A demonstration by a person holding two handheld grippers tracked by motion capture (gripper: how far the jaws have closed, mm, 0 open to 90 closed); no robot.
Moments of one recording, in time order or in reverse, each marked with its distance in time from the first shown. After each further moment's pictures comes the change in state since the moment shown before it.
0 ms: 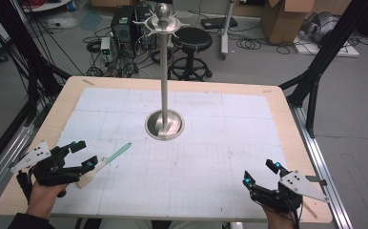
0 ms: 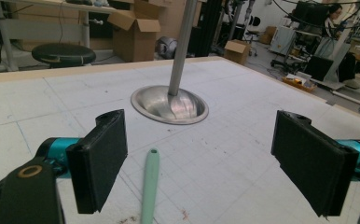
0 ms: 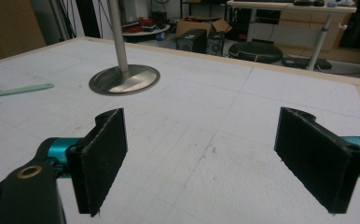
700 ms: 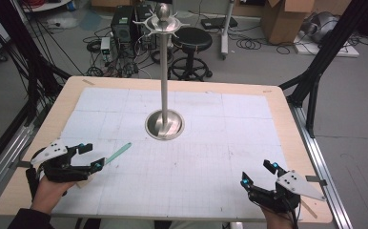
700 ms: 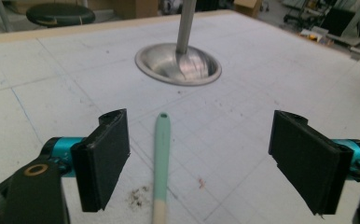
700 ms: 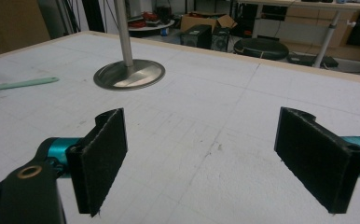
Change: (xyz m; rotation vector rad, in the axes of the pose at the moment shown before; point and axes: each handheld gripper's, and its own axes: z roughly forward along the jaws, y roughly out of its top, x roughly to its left) left arm 0.007 -0.008 0.020 0.204 0.022 0.048; right arm 0.002 -0.001 0.002 0.018 0.018 -0.010
